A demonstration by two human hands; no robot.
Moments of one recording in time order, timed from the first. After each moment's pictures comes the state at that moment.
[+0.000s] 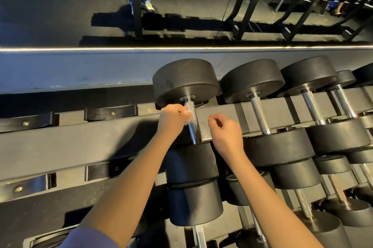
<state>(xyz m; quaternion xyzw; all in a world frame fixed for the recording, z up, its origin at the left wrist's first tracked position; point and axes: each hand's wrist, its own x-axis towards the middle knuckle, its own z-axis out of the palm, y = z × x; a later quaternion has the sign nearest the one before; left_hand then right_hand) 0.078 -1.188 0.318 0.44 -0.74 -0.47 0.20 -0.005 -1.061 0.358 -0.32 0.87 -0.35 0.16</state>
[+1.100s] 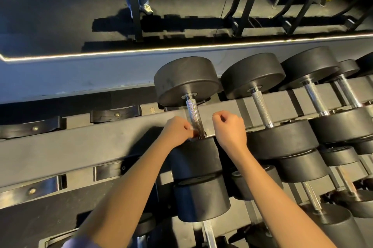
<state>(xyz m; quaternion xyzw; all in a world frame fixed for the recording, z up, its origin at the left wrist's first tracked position) 0.097 -1.173 0.325 0.38 -0.81 -0.45 -0.02 -0.004 -1.064 0.353 -0.25 0.88 -0.36 0.16</state>
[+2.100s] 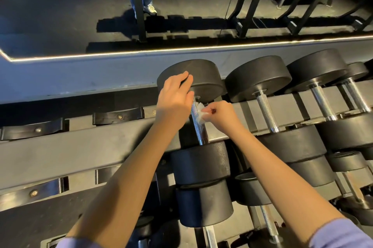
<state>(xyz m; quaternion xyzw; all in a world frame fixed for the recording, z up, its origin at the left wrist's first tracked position) 0.084 -1.204 0.364 0.32 -0.86 -0.26 0.29 -0.042 -1.113 0.350 -0.39 0.84 -0.28 0.26</state>
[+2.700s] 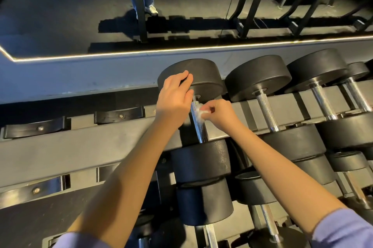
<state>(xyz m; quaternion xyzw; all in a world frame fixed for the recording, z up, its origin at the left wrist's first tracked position) 0.086 -1.205 0.366 0.33 -0.86 -0.27 0.27 -0.044 -1.114 0.345 -0.42 0.83 -0.27 0.25</state>
